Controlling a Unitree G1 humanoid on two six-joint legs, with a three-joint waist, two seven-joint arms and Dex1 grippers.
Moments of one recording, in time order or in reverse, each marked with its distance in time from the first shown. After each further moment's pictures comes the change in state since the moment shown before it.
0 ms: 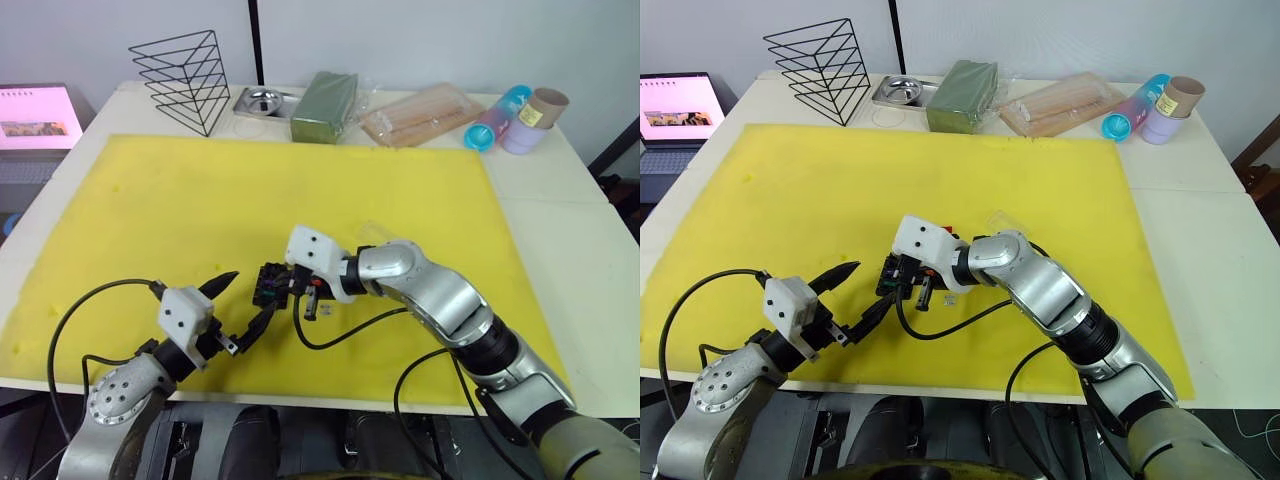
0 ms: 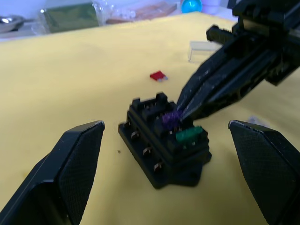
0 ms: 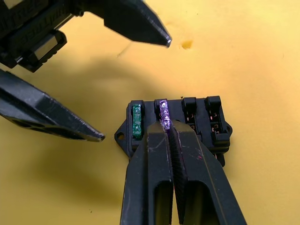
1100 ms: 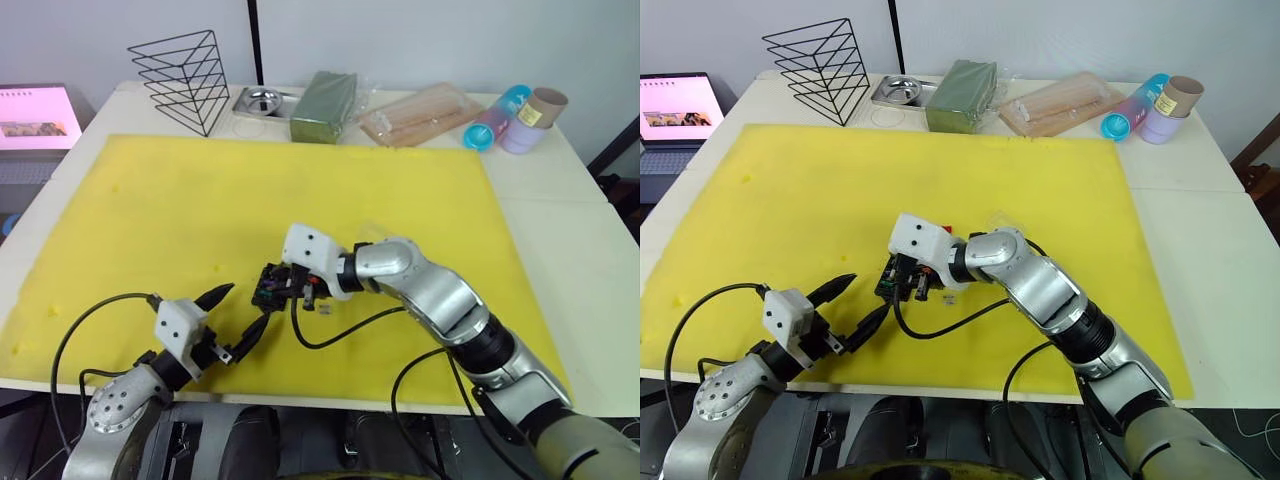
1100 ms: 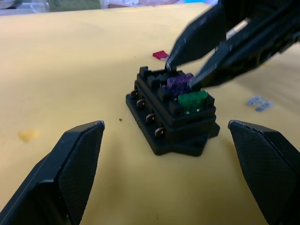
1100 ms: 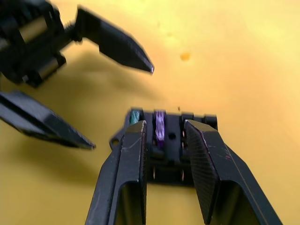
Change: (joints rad) left arm 0.033 -0.016 0.003 0.120 -0.010 -0.110 -0.054; right arm -0.007 0.028 -0.012 0.019 -0.010 -0.049 0.028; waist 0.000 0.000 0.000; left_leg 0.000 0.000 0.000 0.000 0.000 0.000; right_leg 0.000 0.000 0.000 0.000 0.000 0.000
